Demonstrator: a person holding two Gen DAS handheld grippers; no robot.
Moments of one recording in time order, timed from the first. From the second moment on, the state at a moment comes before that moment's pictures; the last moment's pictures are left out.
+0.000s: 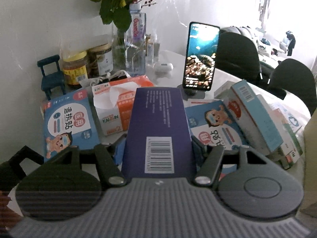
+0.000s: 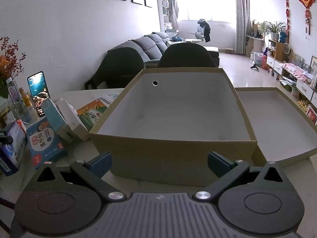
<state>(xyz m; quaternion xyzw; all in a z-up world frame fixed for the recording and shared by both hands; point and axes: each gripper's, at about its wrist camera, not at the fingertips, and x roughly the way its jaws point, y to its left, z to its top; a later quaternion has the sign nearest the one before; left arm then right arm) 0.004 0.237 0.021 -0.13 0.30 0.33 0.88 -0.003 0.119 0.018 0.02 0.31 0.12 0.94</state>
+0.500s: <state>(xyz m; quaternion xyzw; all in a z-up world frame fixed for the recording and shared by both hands) -0.002 0.218 0.039 -0.12 0.28 0.31 0.90 -0.006 0.123 0.021 0.01 0.31 0.12 0.94</state>
